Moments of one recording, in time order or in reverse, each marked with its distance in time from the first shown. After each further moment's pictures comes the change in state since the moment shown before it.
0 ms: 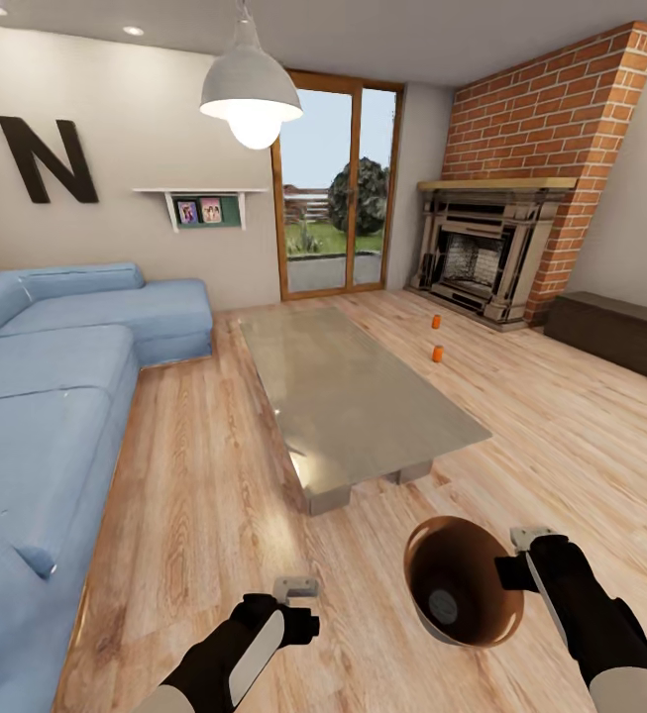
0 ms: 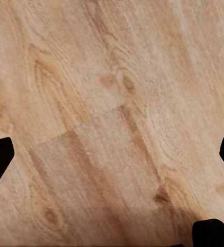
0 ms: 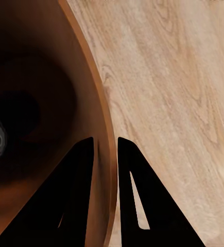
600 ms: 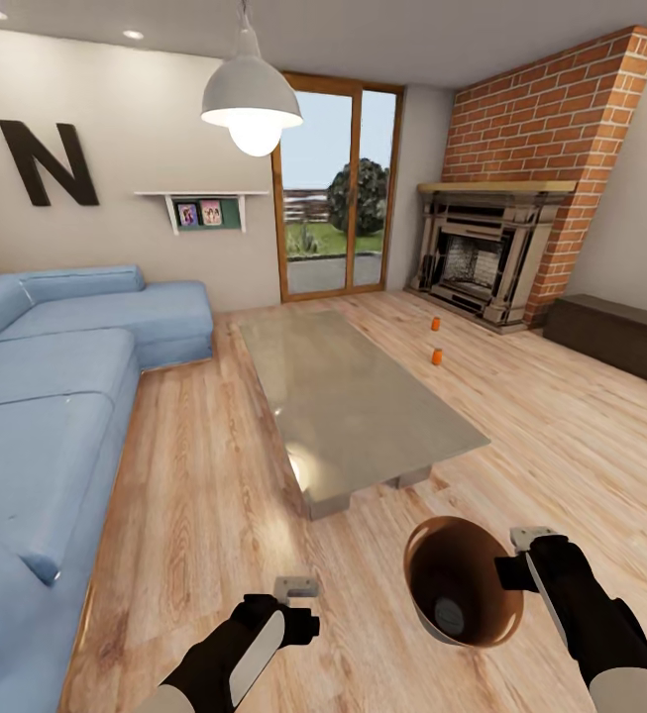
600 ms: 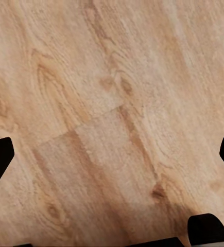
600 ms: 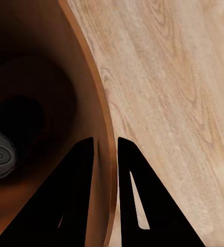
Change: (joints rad) left arm -0.001 0.000 -0.004 0.001 -0.002 0.000 0.000; right arm 0.000 0.000 0.000 0.000 0.000 -0.001 0.001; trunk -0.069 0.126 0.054
